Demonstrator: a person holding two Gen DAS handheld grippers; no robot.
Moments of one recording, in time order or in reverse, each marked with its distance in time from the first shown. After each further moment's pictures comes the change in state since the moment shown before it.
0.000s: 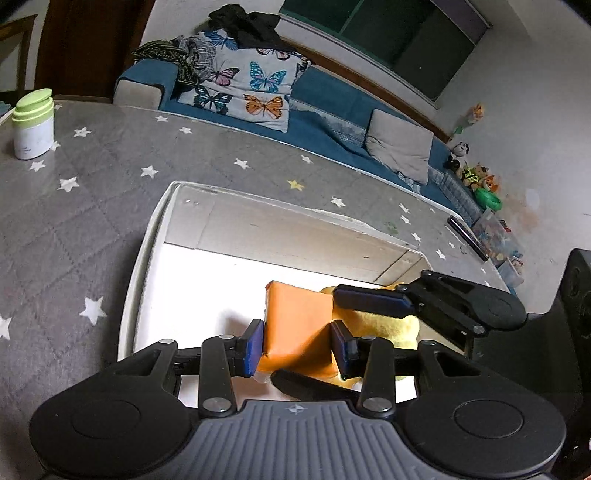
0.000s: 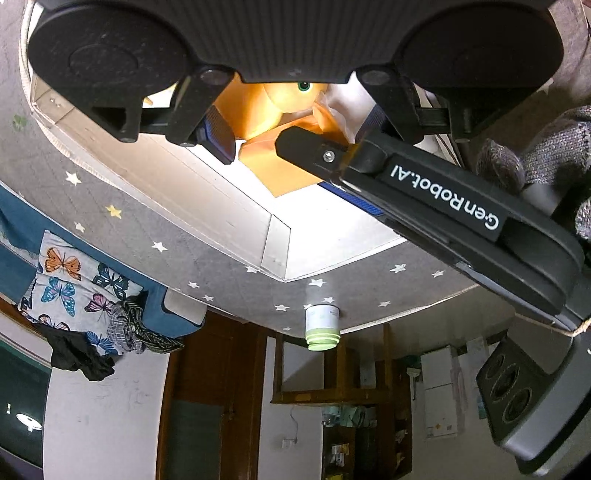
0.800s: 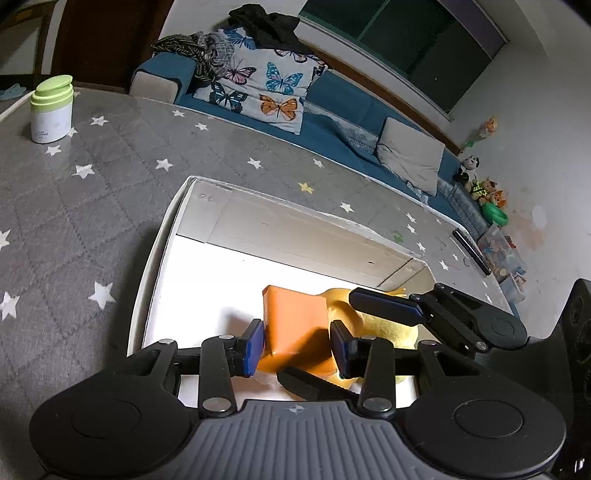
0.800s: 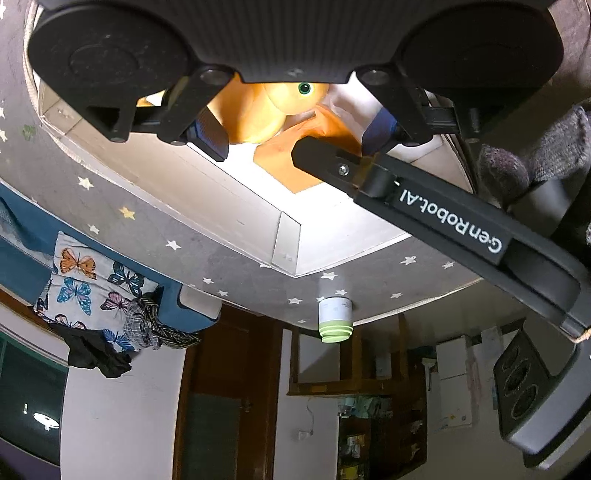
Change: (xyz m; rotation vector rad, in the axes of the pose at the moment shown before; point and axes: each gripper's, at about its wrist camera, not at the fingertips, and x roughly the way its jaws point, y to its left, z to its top) left arm -0.008 0.000 0.000 -0.067 -0.010 0.008; right arm -0.005 0.000 -0.002 0.036 -0.031 -0.040
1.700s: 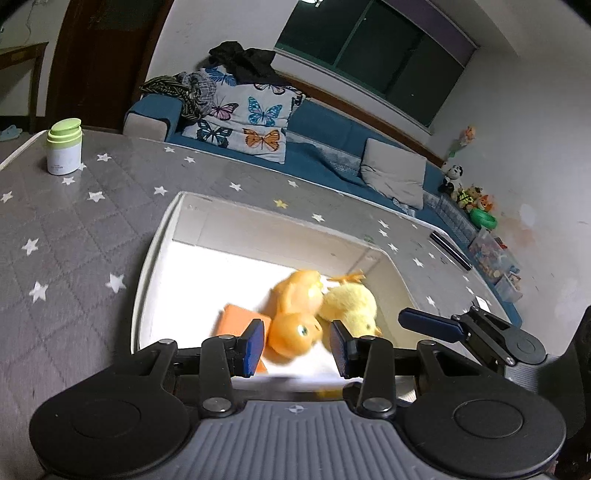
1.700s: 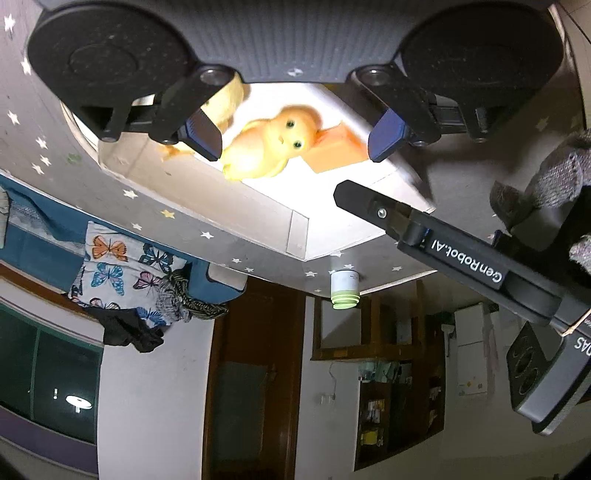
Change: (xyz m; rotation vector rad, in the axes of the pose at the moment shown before) left arm -0.061 -0.039 -0.054 0.093 -0.114 -0.005; right arm -0.087 0.025 -0.046 0.036 -0.128 -0.086
